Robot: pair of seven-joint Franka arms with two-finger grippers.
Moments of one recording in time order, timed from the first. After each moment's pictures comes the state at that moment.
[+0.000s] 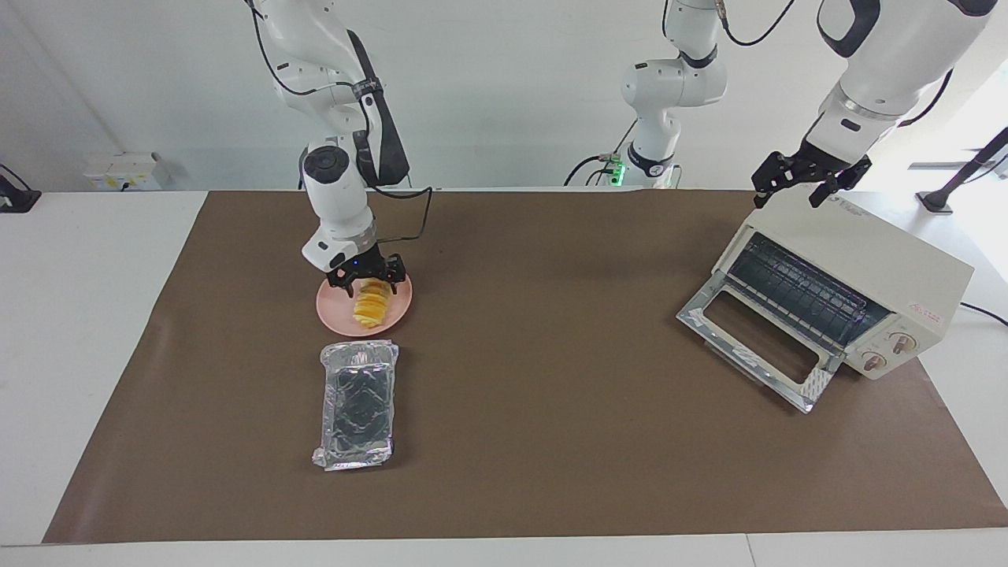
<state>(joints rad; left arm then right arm) -0.03 -0.06 -0.01 -1.65 -0.01 1.51 0.02 0.21 -0.01 0.03 -2.44 0.01 2.48 0.17</state>
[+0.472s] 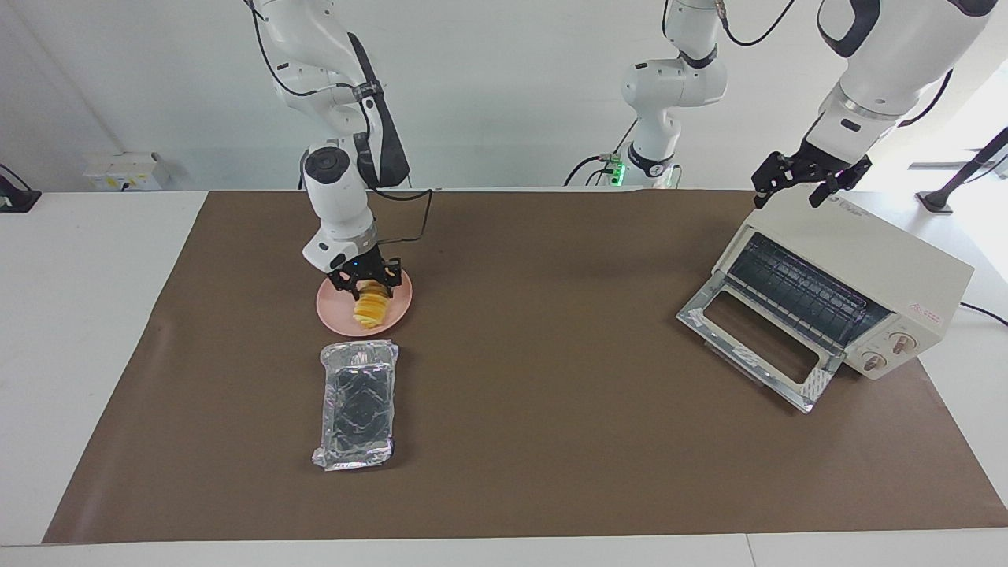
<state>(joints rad) -0.03 -0.06 -0.01 -1.65 -0.01 1.51 0.02 0.21 0.00 0.03 -2.46 0.01 2.53 0.17</state>
